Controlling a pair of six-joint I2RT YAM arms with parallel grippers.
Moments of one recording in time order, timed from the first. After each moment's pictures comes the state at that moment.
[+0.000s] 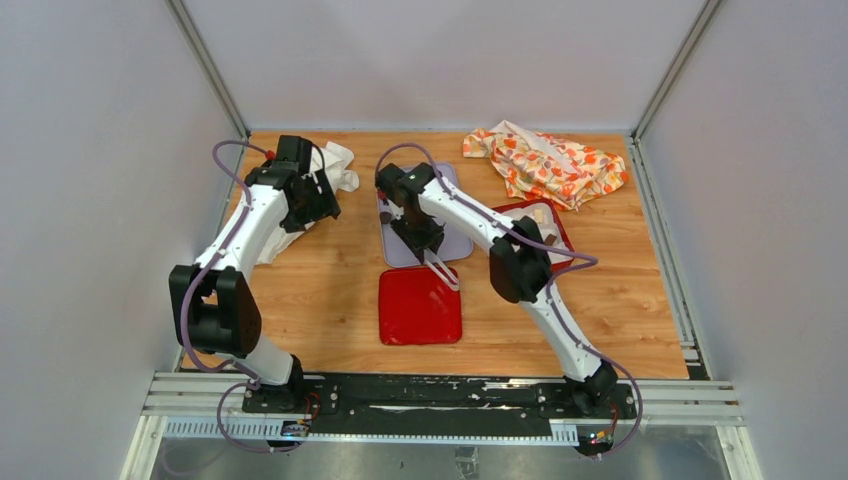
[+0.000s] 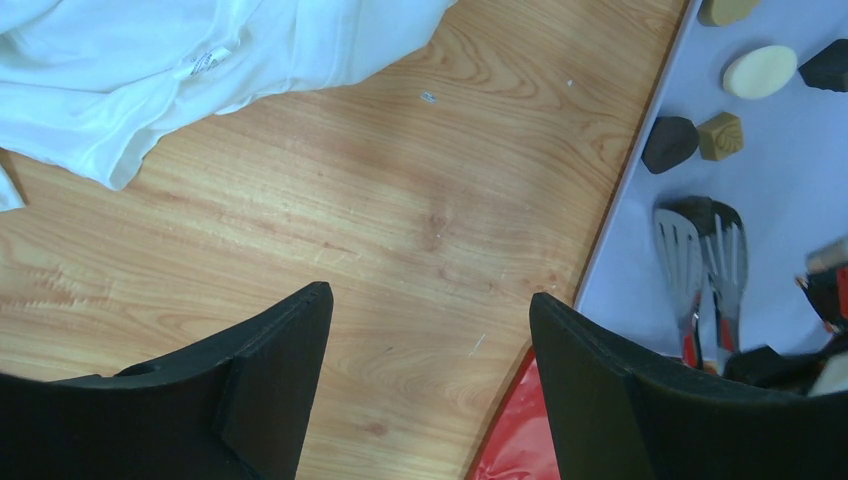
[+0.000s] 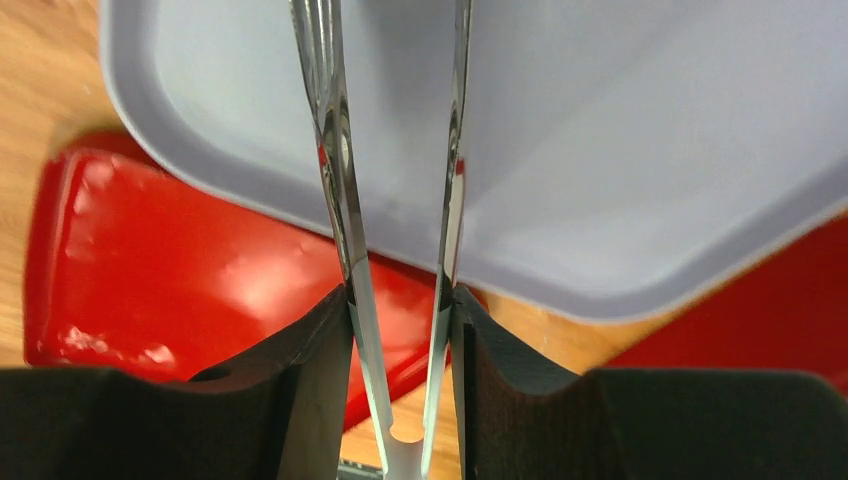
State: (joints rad) left arm -0.10 1.55 1.32 -0.82 -0.12 -0.50; right arm 0.81 2.49 2.39 -1.33 0.01 0.11
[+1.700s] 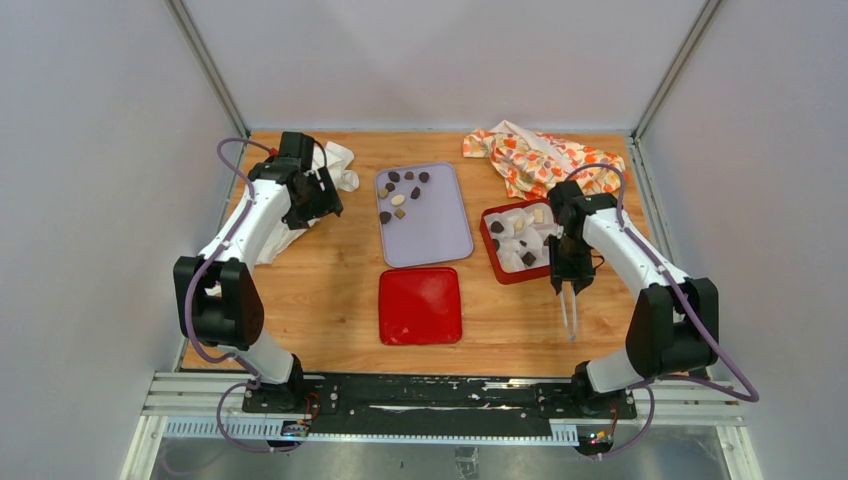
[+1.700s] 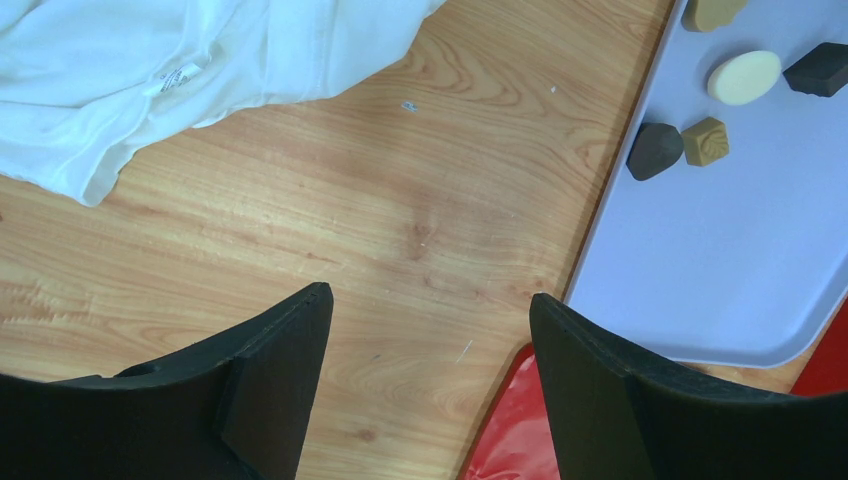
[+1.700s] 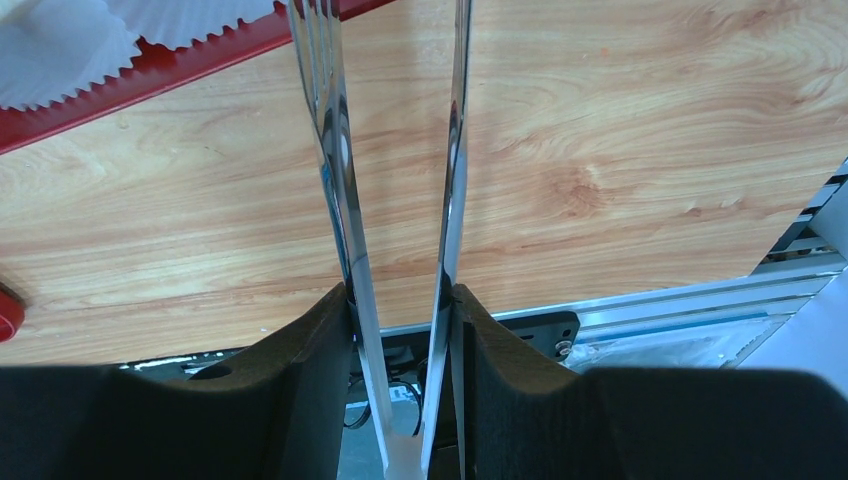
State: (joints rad) left arm -0.10 1.60 1.35 -0.82 -0.09 -0.50; right arm 0.20 1.45 1.12 -1.17 0.14 0.25
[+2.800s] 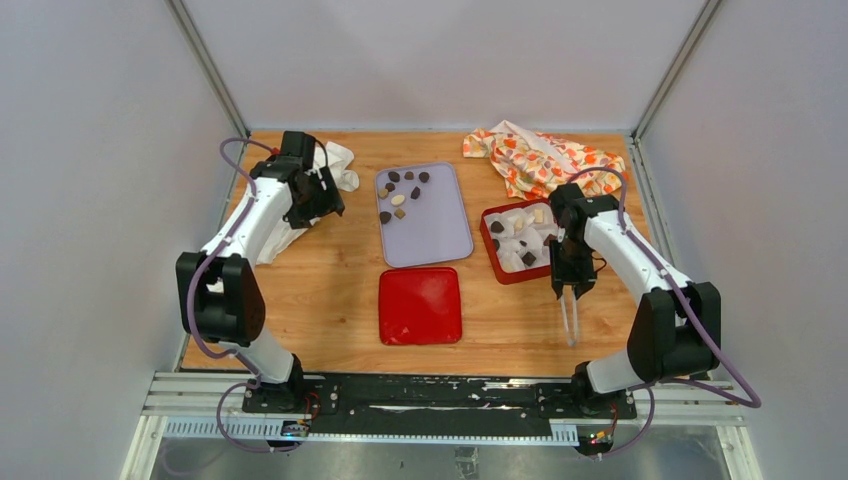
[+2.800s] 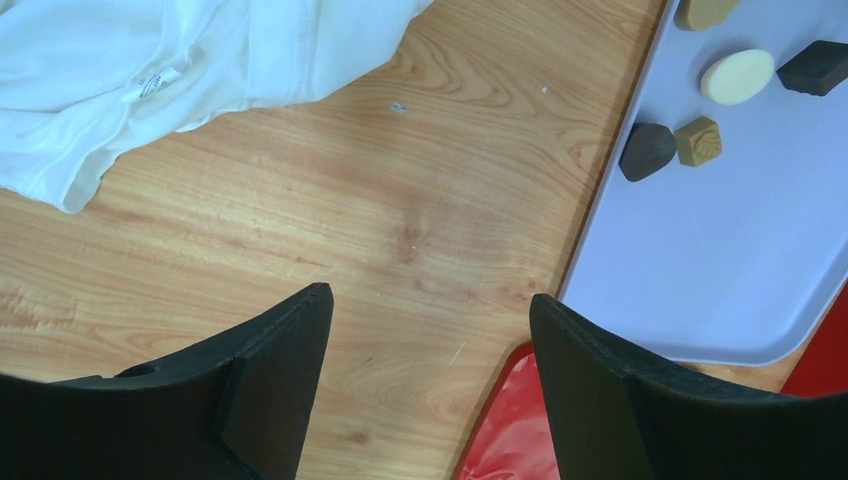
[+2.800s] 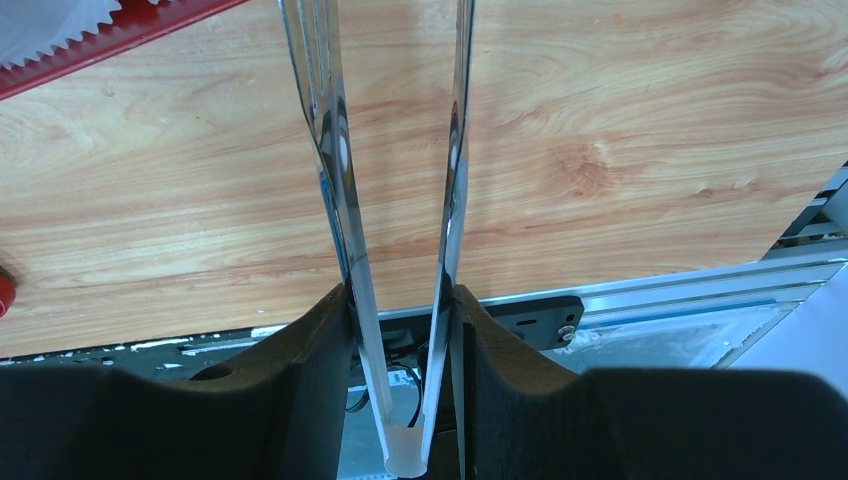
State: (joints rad) left arm -0.10 1.62 1.36 -0.82 -0.07 -0.51; right arm 0.20 1.44 1.09 -1.20 0.13 0.25
